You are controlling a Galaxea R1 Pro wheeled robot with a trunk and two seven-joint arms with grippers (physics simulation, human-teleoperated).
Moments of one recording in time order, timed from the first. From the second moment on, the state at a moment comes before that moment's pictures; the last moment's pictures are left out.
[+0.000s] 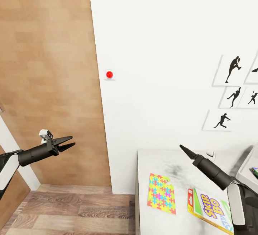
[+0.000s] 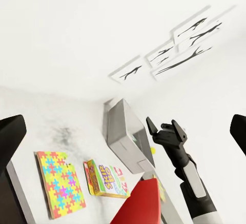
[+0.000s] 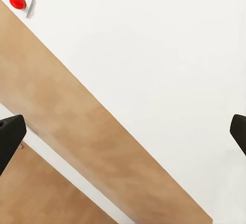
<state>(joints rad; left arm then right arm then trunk) -0.57 0.47 0.11 -1.12 0.80 1.02 -1.07 -0.33 -0.01 -0.55 -1.45 -0.39 0.66 0.94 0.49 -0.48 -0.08</state>
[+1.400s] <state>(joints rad) -0.57 0.45 0.08 -1.11 0.78 0.92 -1.04 -0.35 -0.01 -0.20 -1.43 -0.38 0.88 0.01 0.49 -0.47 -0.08</state>
